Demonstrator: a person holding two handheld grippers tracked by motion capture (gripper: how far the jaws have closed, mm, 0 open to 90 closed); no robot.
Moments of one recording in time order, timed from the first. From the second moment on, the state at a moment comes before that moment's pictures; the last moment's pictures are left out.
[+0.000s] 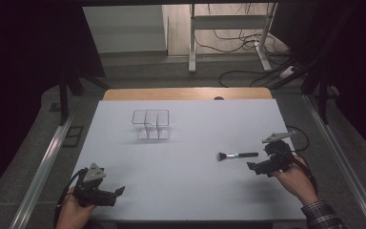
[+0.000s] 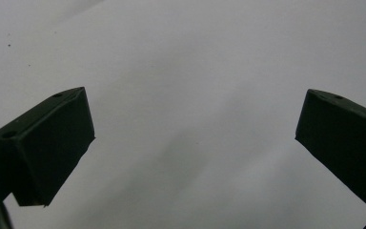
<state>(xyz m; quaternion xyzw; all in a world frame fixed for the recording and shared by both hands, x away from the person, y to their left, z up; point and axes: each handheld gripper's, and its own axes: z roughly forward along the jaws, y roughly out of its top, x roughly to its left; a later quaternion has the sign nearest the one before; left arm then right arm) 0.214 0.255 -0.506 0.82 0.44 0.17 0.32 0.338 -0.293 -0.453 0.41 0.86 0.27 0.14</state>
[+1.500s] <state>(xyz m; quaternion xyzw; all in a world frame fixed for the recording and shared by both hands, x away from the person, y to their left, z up) 0.215 0.254 -0.506 0.83 0.44 0.17 0.31 0.376 -0.268 -0.458 0.39 0.88 0.22 0.13</state>
